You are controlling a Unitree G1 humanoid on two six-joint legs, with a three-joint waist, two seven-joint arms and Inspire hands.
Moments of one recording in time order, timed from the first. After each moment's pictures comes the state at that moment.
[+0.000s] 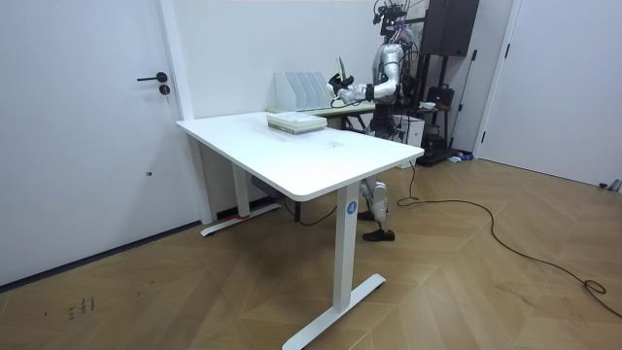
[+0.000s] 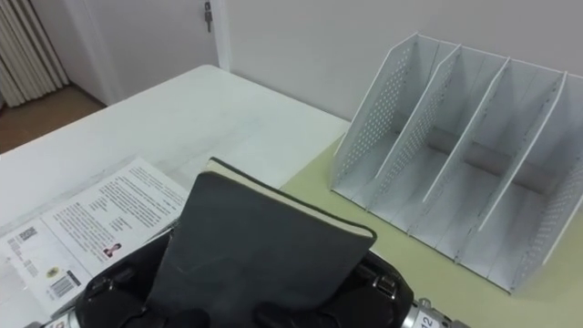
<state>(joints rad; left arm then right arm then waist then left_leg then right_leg) 0.07 0.54 -0.12 -0.06 -0.96 0.19 -0.93 0.07 -0.41 0.09 -0.05 0.80 0.16 0.90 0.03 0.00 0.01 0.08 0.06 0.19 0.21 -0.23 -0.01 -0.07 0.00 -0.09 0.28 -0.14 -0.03</state>
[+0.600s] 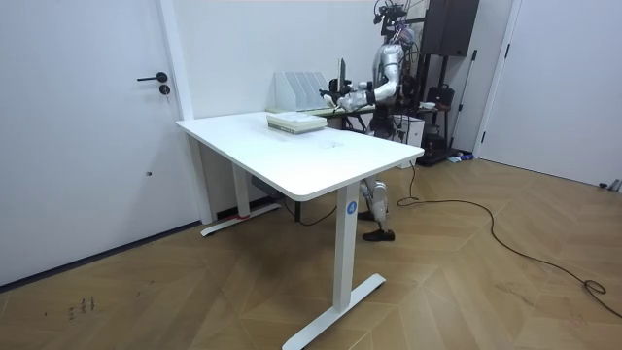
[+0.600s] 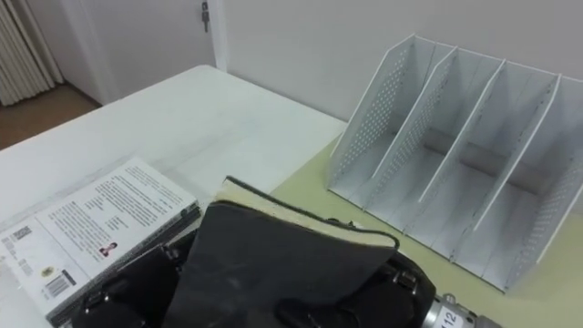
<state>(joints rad) 0.09 0.53 -0.12 0.17 -0.97 0.19 -0.93 0.07 -0.49 0.01 -0.07 0.78 0.18 0.87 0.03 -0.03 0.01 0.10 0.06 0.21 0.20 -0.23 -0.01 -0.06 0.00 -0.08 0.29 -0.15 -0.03</state>
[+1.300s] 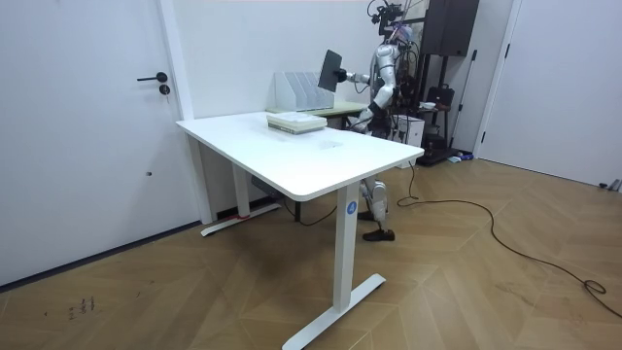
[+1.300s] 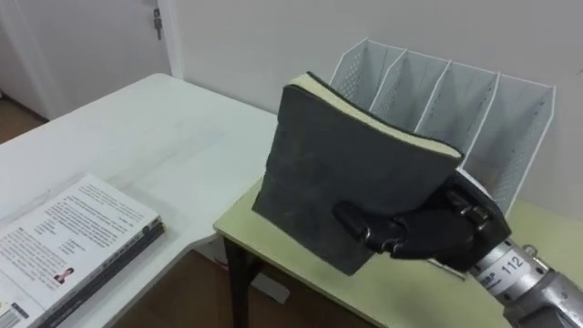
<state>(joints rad) 0.25 0.41 -0.12 0.59 -0.52 0.14 -0.70 0.00 -0.50 -0.22 -0.14 0.73 0.17 0.62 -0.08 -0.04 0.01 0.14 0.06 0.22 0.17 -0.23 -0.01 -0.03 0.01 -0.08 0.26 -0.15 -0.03</state>
